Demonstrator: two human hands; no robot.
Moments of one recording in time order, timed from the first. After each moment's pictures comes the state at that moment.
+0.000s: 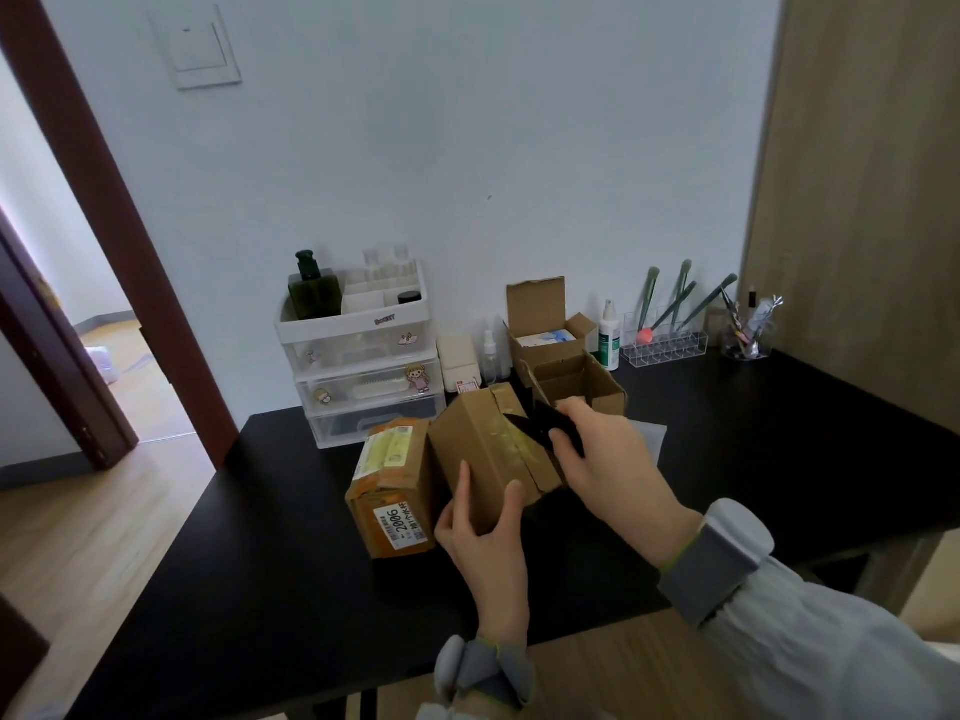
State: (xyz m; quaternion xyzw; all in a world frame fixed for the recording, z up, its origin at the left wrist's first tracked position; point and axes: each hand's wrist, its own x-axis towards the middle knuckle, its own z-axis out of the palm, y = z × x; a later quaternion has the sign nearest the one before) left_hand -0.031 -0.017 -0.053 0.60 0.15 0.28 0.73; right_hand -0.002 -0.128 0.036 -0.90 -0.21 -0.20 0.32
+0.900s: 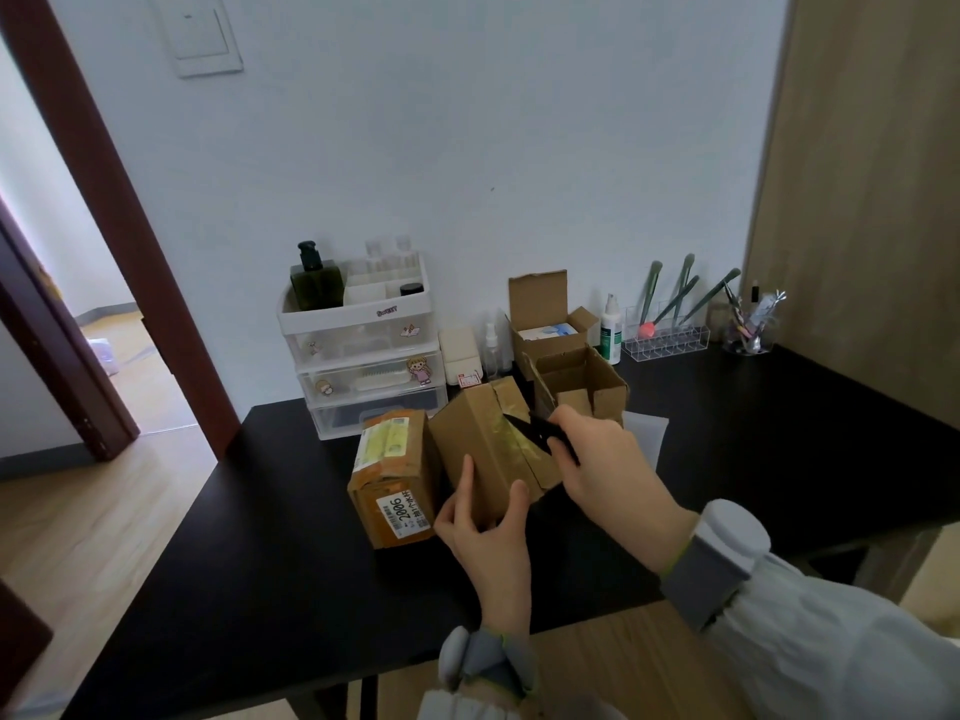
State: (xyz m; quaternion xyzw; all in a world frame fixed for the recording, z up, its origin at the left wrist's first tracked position) left_hand -0.032 -0.016 -0.061 0.58 0.15 0.30 0.74; right_hand -0.006 -0.124 0.030 -0.92 -0.23 -0.17 0.28
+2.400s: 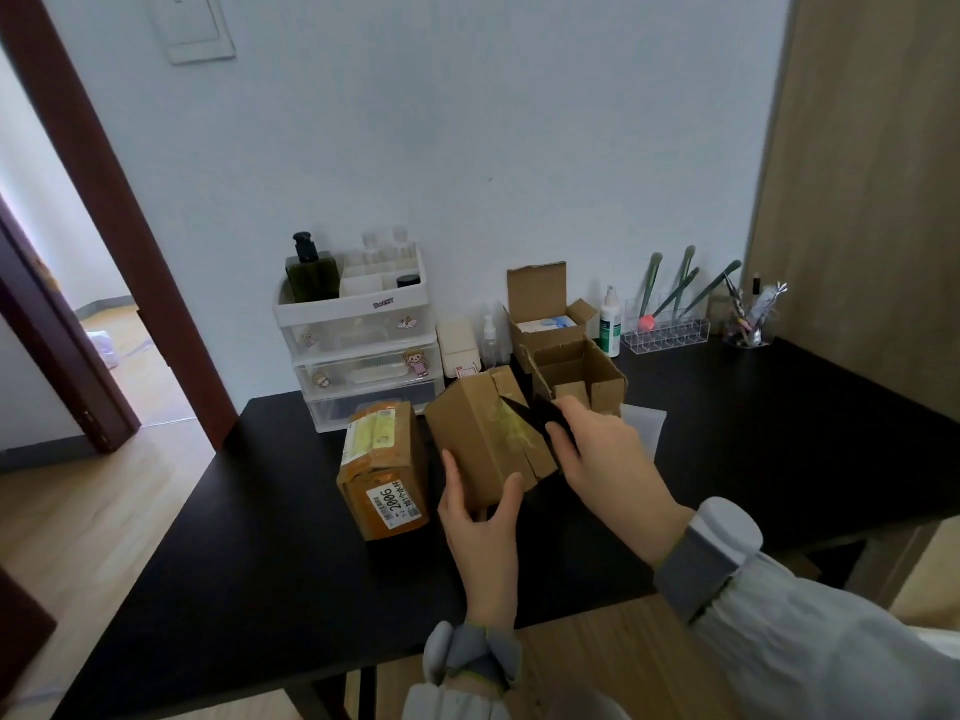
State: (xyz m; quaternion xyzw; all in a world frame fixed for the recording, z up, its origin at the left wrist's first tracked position) left_hand -0.026 -0.009 -0.072 0.62 0.11 0.28 0.73; right_hand -0.002 -0.129 0.023 -0.91 -0.23 -0.21 0.29
